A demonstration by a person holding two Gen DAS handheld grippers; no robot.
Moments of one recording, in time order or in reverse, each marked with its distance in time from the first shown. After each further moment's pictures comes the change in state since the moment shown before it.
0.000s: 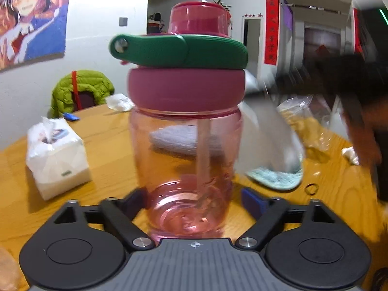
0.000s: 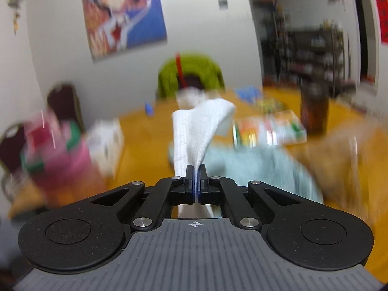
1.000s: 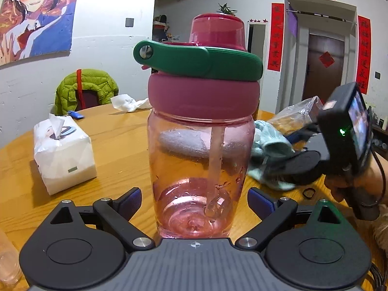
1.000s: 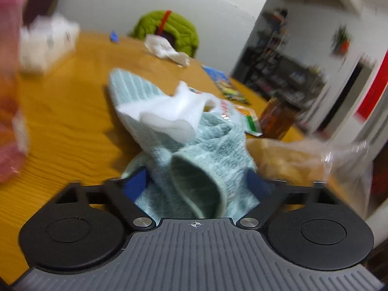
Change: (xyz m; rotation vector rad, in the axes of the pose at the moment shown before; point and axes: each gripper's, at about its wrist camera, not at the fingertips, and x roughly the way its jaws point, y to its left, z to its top) left arm -0.009 0.004 -0.001 -0.033 -0.028 0.006; right arm 0.058 0.003 -0.053 -0.502 0.186 -0.340
